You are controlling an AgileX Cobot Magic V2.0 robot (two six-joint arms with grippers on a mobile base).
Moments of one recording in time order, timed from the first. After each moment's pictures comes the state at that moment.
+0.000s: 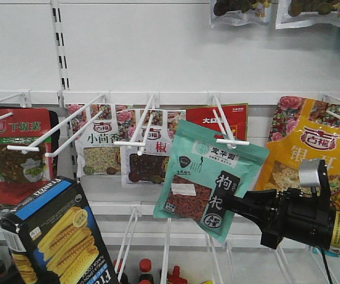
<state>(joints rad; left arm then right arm) -0.32 0.98 -0.28 0.40 -0.71 -0.52 -0.05 1.68 -1.00 -1.29 -1.16 1.16</state>
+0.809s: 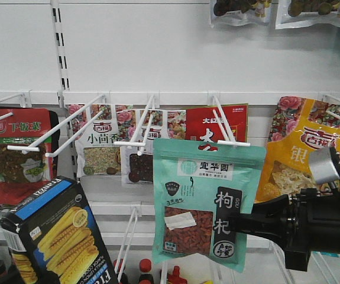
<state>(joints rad) -0.32 0.98 -0.28 0.40 -0.71 -0.52 -0.05 1.40 -1.00 -1.68 -1.10 1.57</state>
